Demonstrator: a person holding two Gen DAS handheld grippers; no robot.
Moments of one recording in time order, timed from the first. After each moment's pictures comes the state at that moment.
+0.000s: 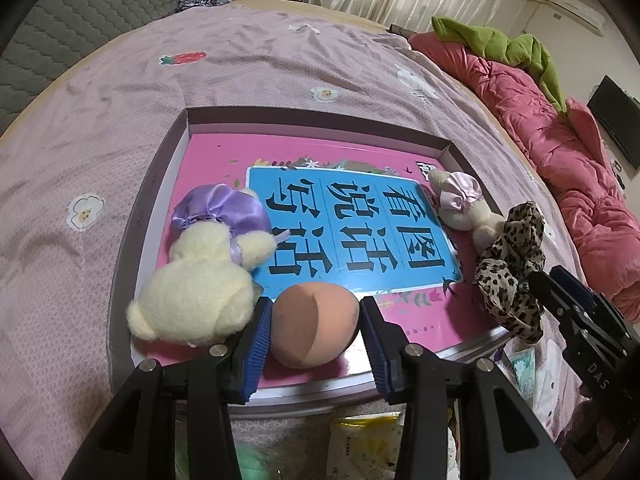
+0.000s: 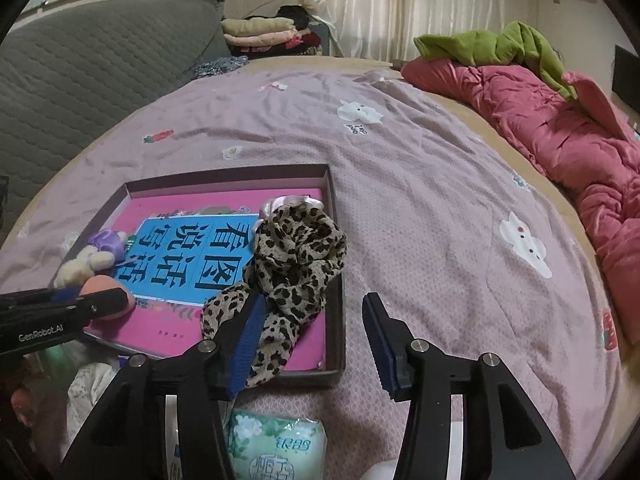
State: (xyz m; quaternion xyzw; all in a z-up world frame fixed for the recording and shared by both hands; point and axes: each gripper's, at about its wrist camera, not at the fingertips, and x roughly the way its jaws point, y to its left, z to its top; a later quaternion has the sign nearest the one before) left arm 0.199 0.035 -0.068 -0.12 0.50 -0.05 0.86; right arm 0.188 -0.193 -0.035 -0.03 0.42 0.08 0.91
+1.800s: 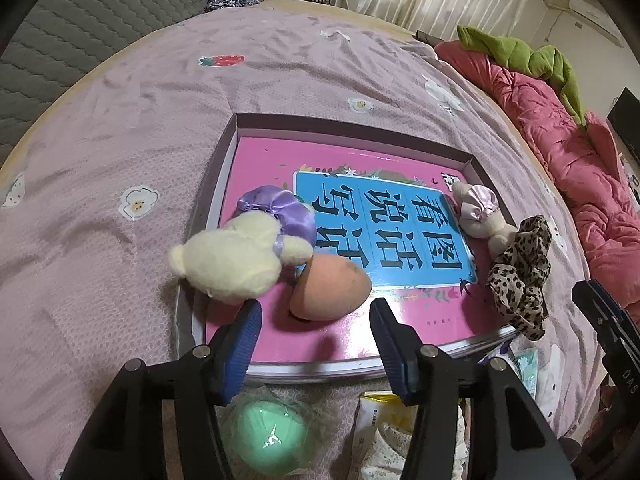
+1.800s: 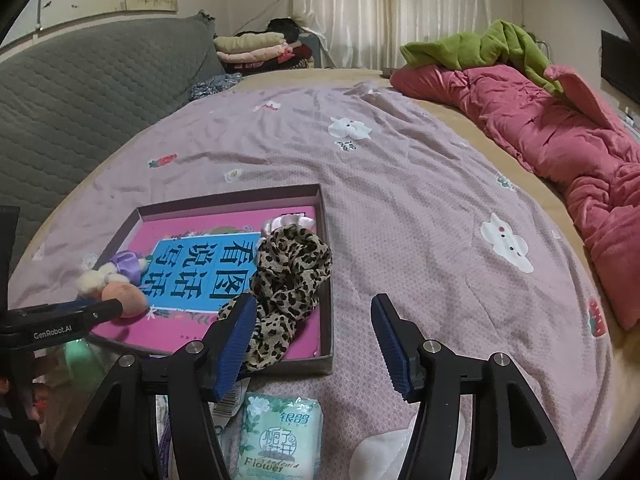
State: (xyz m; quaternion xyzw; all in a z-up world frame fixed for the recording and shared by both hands) left arm 0.181 0.055 -0.049 -0.12 0.50 0.00 0.86; right arm 0.167 -0.204 -0.001 -0.01 0.40 0.07 0.91
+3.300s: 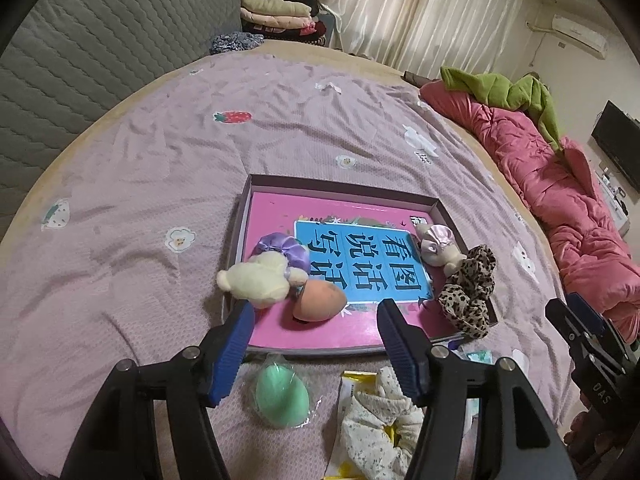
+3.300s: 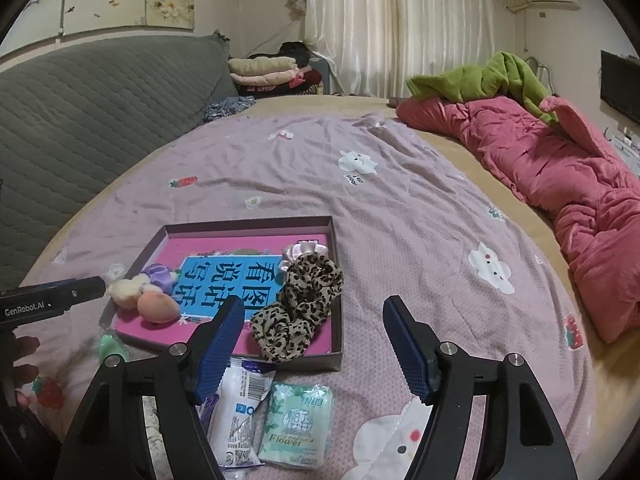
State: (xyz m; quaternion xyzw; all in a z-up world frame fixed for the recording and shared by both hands) left arm 0.130 0.064 0.024 -0.12 0.44 -0.01 0.89; right arm 0.124 -0.197 0.046 -0.02 0.35 0.09 0.93
